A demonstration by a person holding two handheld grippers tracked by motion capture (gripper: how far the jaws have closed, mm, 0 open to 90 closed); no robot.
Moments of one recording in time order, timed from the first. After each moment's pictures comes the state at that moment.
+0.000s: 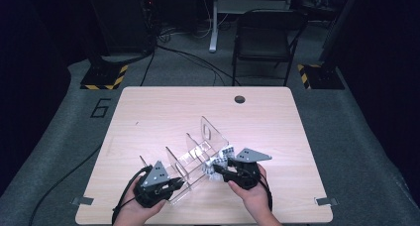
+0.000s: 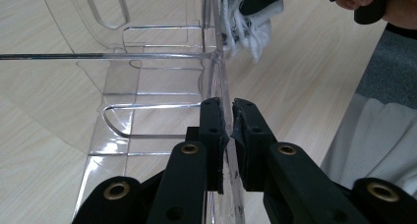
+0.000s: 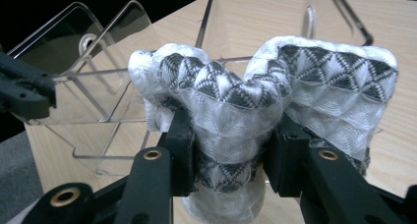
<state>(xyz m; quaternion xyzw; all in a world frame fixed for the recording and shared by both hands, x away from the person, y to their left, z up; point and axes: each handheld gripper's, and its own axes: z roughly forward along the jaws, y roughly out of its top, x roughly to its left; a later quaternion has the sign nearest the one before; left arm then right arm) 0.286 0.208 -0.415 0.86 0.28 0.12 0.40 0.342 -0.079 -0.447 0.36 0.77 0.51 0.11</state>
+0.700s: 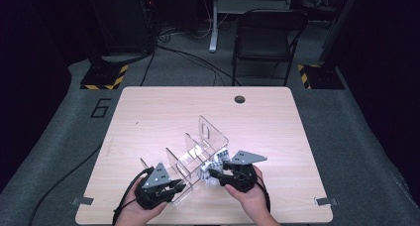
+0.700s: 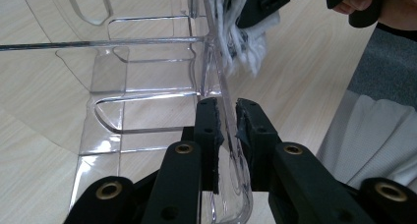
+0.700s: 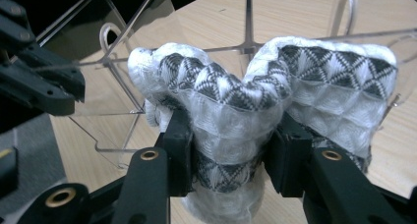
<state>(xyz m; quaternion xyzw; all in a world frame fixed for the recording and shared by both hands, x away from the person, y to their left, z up) 0.285 0.207 -0.419 0.86 0.28 0.12 0.40 0.336 -0.068 -0.449 0.33 0.79 0.51 0.09</state>
